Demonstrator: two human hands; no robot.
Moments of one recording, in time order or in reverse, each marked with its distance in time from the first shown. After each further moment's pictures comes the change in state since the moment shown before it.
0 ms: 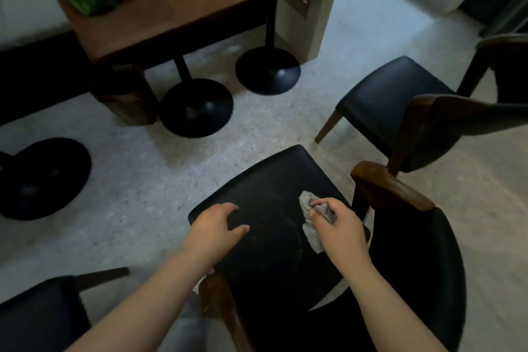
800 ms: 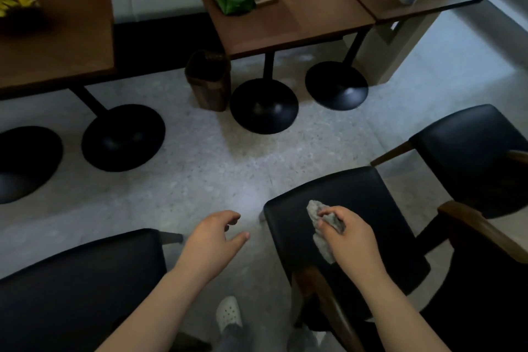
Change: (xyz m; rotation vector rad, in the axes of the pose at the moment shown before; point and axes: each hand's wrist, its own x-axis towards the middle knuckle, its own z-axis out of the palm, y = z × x) left_hand -0.120 -0.185 -0.112 -0.276 0.207 -0.133; right_hand -0.091 -0.110 0.149 -0.214 -0.197 -0.256
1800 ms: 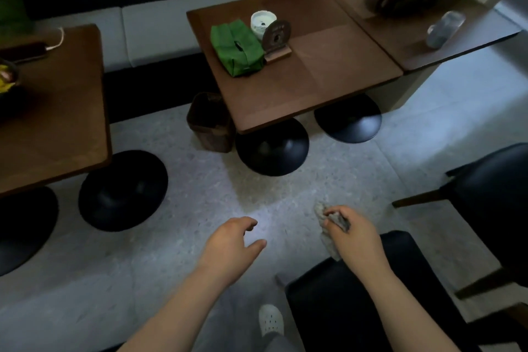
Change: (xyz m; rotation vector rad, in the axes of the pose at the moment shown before) left_hand 0.240 0.047 -0.119 0.108 -0.083 0.045; right_hand 0.240 -0.125 0.018 0.046 0.075 -0.035
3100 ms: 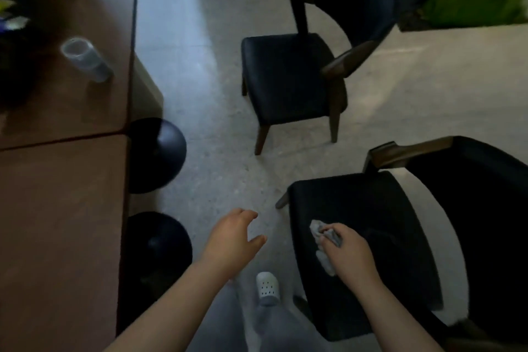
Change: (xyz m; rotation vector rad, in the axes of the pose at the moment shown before) left_hand 0.259 0.326 0.092 0.745 -0.787 0.983; right_hand 0.052 0.086 -0.080 0.454 0.755 0.994
